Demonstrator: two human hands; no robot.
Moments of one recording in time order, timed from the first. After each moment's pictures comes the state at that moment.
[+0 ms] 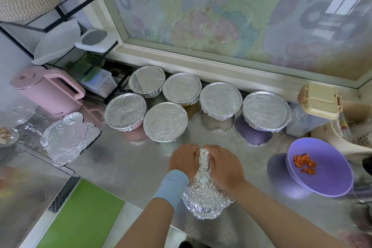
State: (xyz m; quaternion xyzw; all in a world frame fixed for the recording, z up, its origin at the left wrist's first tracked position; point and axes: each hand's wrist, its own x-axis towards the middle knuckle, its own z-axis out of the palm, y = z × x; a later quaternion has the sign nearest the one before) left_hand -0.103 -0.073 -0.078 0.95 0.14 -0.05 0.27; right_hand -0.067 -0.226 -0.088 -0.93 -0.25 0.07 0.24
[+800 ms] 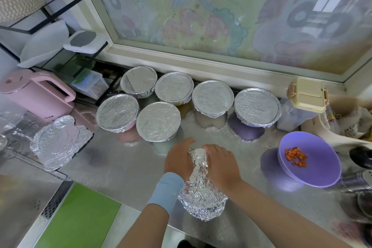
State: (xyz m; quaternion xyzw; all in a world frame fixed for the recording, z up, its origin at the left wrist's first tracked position) left_hand -0.110 -0.080 -0.073 0.94 0.16 -0.02 0.31; right_hand -0.076 -0.232 -0.088 -0.95 -0.23 0.05 0.21
